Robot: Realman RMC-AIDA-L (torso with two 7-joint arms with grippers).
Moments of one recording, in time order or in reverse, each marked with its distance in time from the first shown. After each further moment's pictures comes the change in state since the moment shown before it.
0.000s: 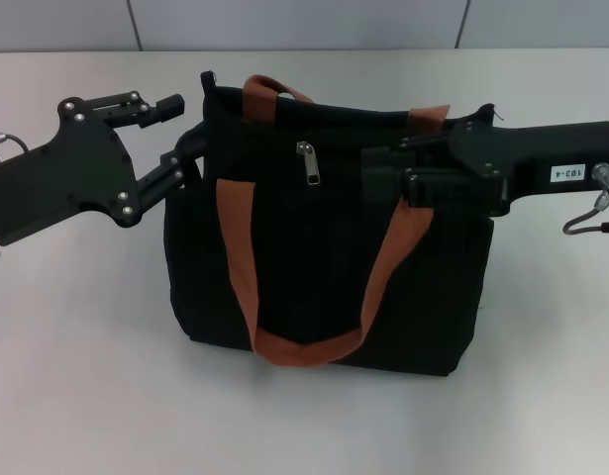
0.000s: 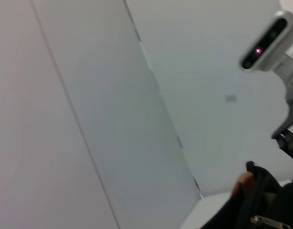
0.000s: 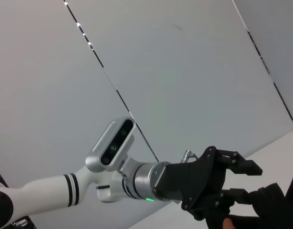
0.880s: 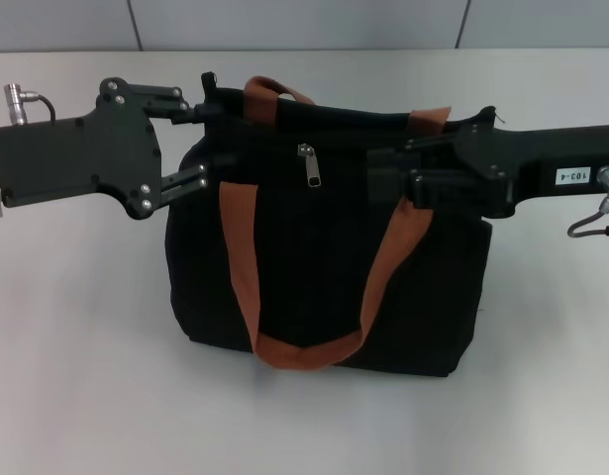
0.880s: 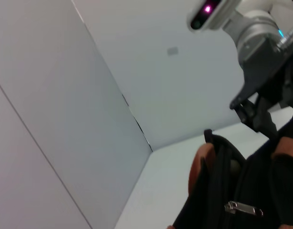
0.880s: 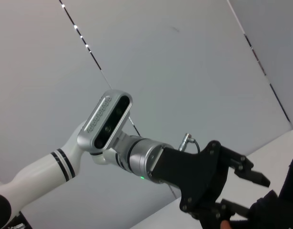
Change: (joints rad) left arm -0.022 0.000 0.067 0.352 0.247 -0.032 -0.268; right arm -0.010 -0.001 0.007 0.000 0.000 -0.001 0.000
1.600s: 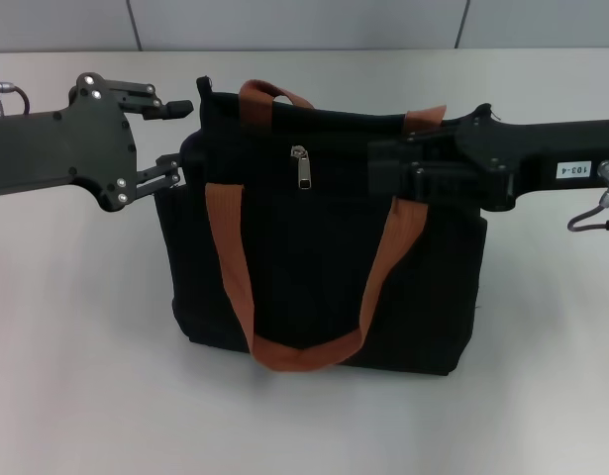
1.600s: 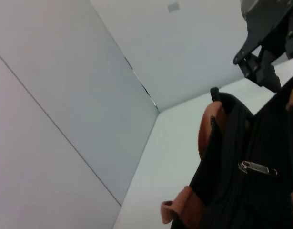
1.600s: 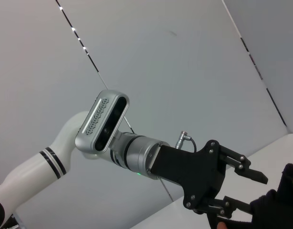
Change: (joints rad) left arm 0.027 0.003 0.007 0.132 0.109 -0.053 -0.045; right arm 0.005 -0.001 0.009 0.000 0.000 0.007 -0.007
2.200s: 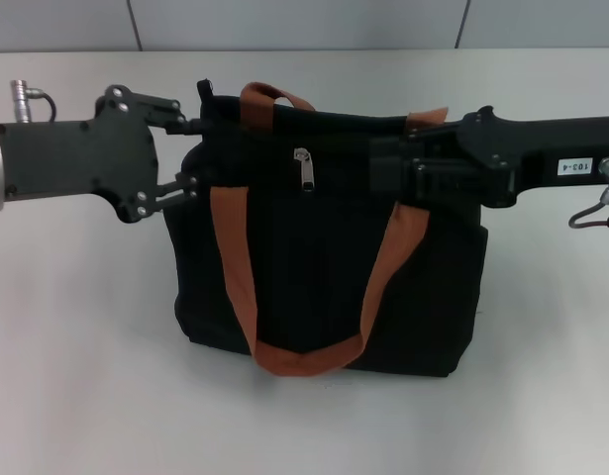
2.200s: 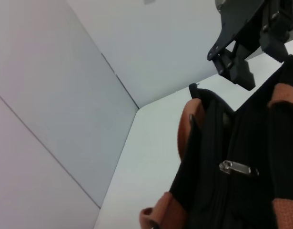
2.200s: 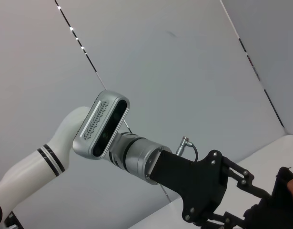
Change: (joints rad) left arm -0.018 -0.002 0.049 0.014 0.042 0.001 -0.013; right arm 0.000 -0.004 0.001 0.001 0.000 0.004 -0.002
